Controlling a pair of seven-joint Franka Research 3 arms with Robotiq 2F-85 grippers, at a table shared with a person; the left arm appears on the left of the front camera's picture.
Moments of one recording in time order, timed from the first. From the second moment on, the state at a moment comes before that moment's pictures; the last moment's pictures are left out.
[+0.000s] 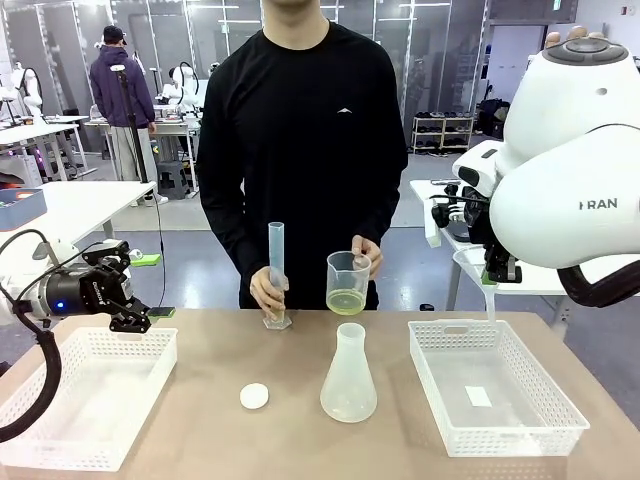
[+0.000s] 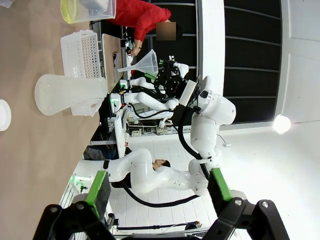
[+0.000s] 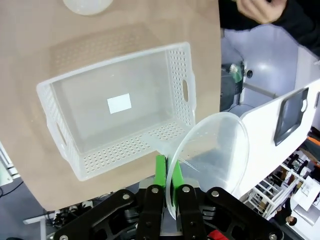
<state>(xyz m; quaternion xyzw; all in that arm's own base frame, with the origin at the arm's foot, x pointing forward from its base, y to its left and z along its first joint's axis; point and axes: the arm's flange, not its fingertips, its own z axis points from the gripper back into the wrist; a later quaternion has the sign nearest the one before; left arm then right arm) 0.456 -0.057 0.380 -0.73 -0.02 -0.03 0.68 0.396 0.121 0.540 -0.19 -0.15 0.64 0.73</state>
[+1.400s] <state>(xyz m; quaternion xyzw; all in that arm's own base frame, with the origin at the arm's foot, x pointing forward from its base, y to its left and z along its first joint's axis) 0.456 -0.057 0.380 -0.73 -0.02 -0.03 0.68 0.336 0.257 0.582 -0.14 -0.33 0.76 0.54</state>
